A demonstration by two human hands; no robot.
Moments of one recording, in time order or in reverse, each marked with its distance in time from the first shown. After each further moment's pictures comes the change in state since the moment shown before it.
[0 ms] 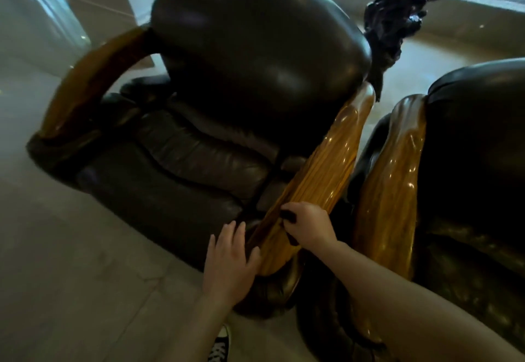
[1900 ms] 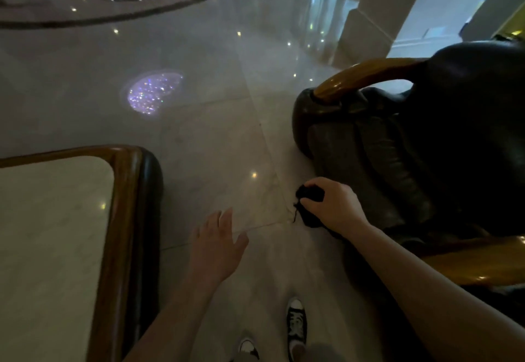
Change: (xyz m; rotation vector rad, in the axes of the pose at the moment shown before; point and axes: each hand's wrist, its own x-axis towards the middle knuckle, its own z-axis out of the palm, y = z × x) left_hand -0.480 -0.233 -0.208 -0.024 0.304 -0.786; right_hand -0.256 -0.458 0.064 0.003 -0.407 -0.579
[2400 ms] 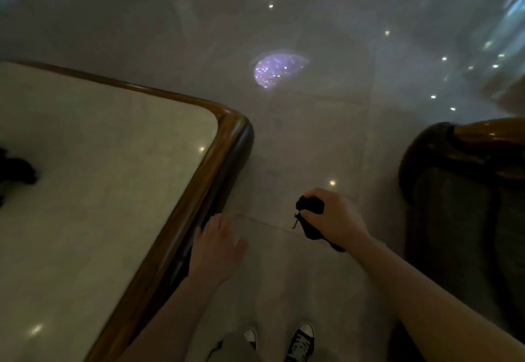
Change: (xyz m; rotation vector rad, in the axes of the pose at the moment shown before) left_hand -0.037 -0.069 0.007 -0.136 0.064 -0.541; right_hand 0.085 -0.081 0.095 0.007 -0.461 -0.401
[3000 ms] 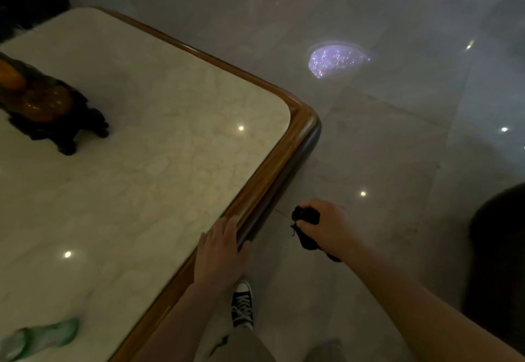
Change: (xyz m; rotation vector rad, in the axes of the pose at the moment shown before) left_hand 0.022 -0.190 -0.011 -0.089 0.029 -0.283; right_hand 0.091 -0.147 0.163 -0.064 -0.290 -0.146
